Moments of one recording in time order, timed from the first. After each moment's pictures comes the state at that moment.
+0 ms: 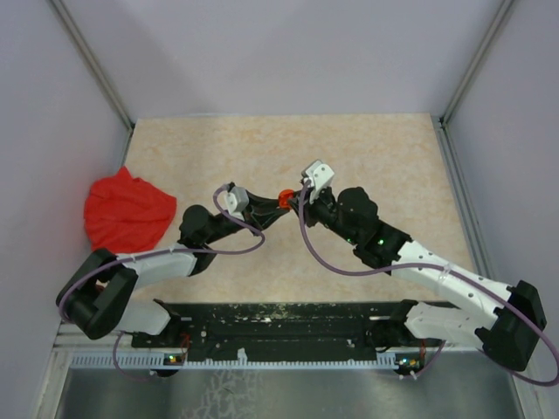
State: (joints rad) left arm -0.66 1.37 0.48 1.18 0.55 -0.13; right arm 0.86 1.05 0.81 0.12 0.06 -0.04
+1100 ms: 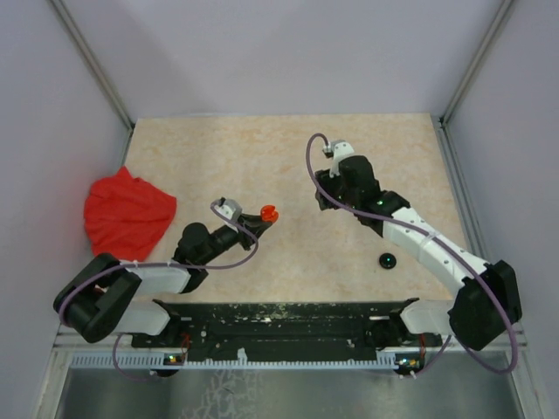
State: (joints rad) left arm -0.65 1.34 0.26 1.15 0.29 -0.17; right arm 0.59 1.24 0.99 -0.29 0.08 0.12
